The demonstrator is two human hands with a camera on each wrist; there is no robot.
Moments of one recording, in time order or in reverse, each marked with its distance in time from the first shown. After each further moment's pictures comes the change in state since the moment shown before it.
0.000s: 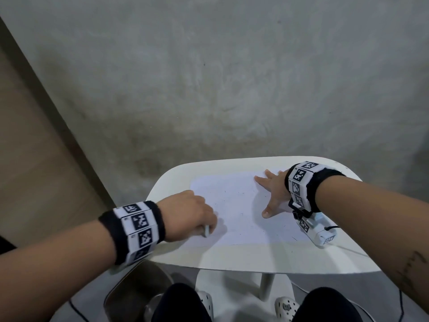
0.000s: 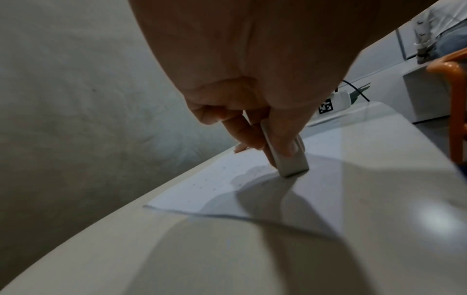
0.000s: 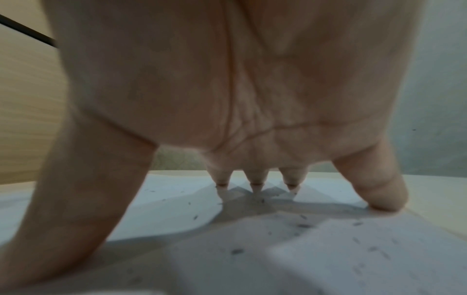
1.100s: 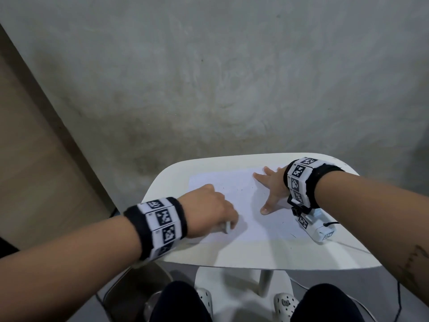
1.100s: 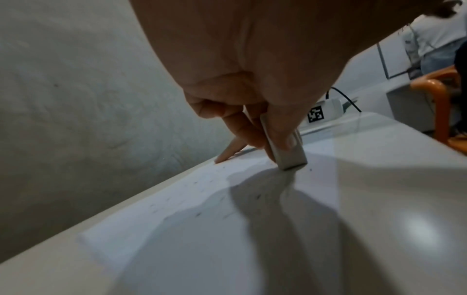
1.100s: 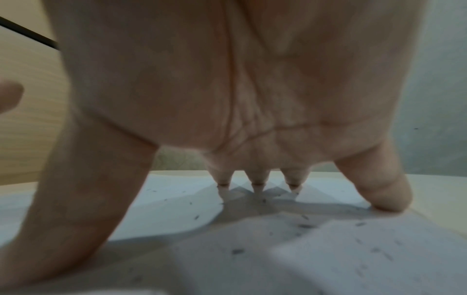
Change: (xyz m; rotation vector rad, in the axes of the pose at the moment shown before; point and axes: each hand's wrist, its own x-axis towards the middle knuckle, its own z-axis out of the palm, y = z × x) left_hand 0.033 0.020 -0.005 0.030 0.068 0.049; right_hand -0.003 -0.002 -0.004 0.013 -0.025 0.004
